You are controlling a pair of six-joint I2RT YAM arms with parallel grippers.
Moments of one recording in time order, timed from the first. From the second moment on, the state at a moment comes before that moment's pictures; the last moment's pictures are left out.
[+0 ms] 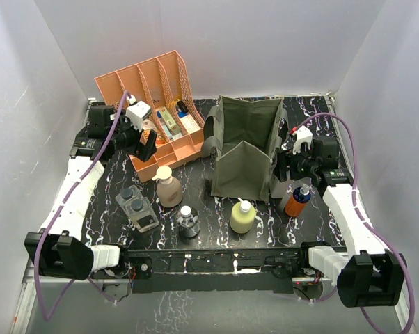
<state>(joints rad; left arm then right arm) -0.11 1.26 1.25 -0.68 0.40 0.40 0.01 1.03 0.81 -0.48 -0.36 -0.17</state>
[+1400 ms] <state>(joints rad) -0.73 1.67 1.94 -0.91 0.52 0.48 0.00 1.33 1.90 -0.72 -0.30 -0.24</state>
